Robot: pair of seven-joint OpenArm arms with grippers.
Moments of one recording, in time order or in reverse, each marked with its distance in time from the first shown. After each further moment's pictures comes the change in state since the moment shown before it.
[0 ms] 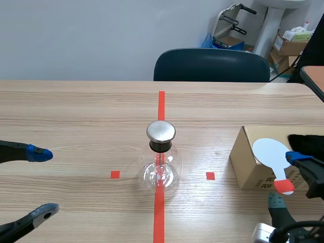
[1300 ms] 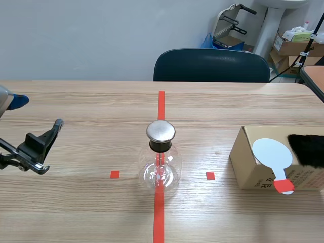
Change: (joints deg) left arm 0.7 27.3 -22.4 0.9 3.3 20.2 32.9; right arm -35.1 12.2 -3.3 27.9 55.0 14.1 14.8
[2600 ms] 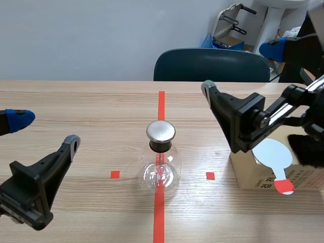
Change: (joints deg) left arm 27.2 0.8 -4.5 25.1 -3.1 4.3 -2.5; right arm 39.3 11.0 -4.7 16.7 35.5 36.6 -30.7
